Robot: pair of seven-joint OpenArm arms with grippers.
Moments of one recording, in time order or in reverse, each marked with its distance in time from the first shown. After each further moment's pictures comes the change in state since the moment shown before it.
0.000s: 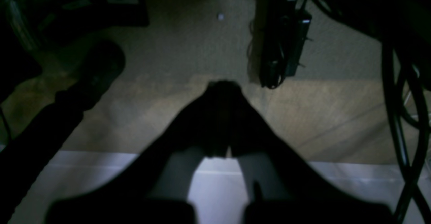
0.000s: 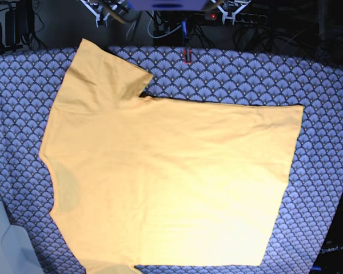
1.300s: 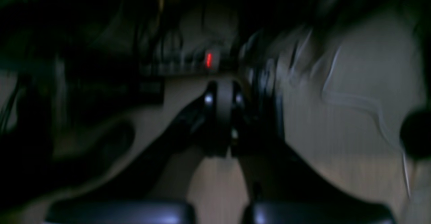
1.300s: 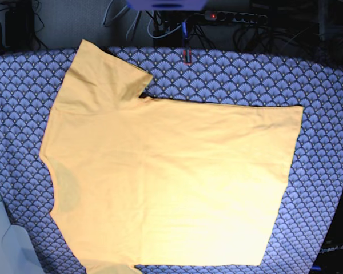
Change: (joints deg) left arm 39.7 -1.4 0.0 11.0 0.0 -0.3 -73.8; right arm -41.8 8.3 3.1 21.5 -0.1 0.6 70.8
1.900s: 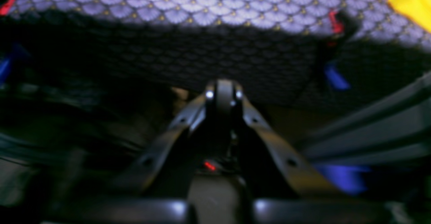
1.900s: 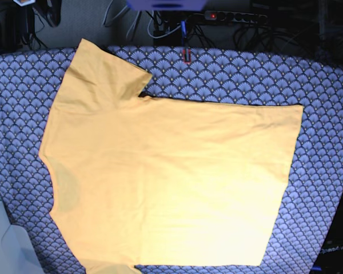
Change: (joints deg) left arm 29.3 -6.3 0.1 80.4 -10.1 0.3 32.3; right arm -27.2 4.1 6.1 88.0 19.8 10.1 -51.5
